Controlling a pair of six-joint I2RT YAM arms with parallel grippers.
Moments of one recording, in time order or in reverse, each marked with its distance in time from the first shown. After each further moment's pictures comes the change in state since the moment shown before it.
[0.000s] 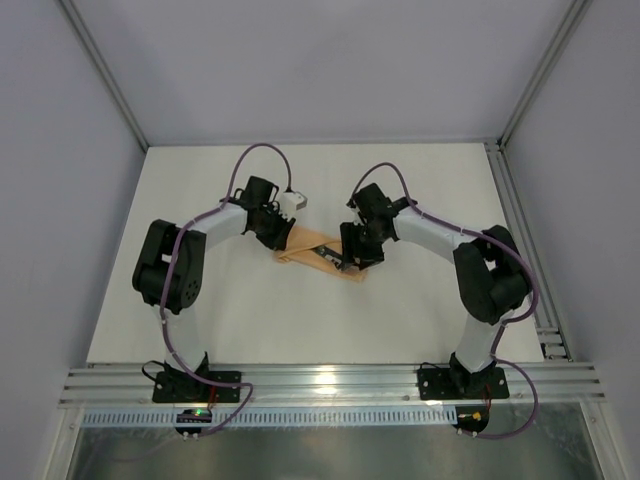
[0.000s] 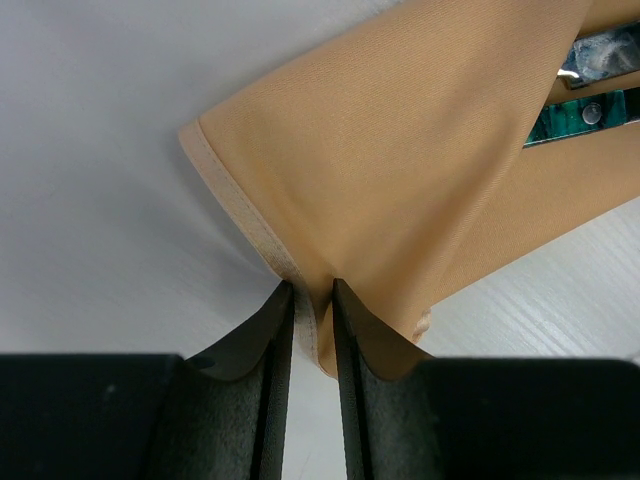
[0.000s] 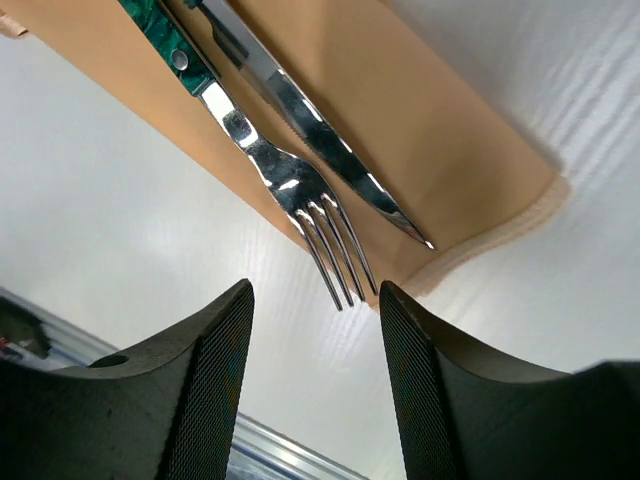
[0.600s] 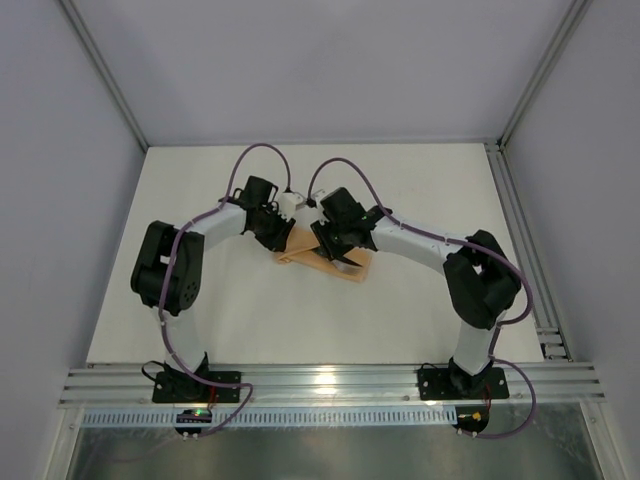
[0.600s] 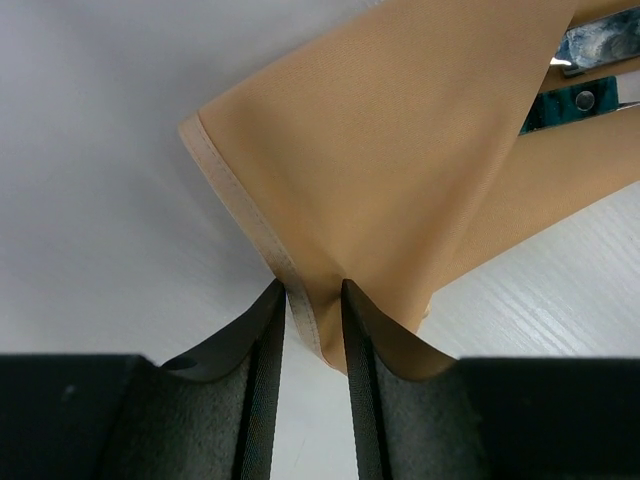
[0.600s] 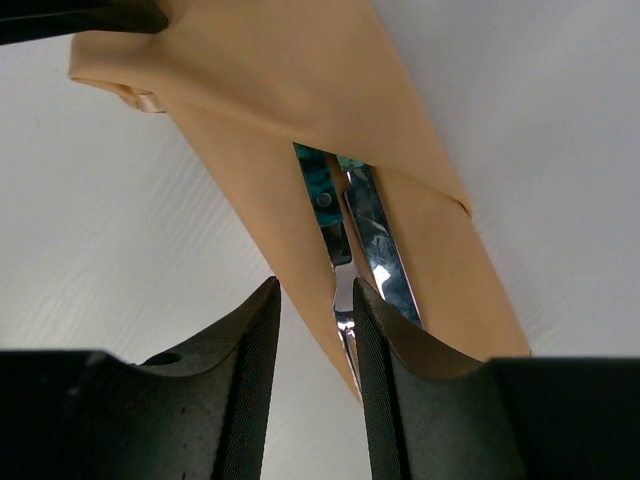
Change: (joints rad) left arm 0.000 -0.014 0.001 -0.025 -0.002 0.000; right arm 0.188 -0.006 0.072 0.191 0.251 -0.306
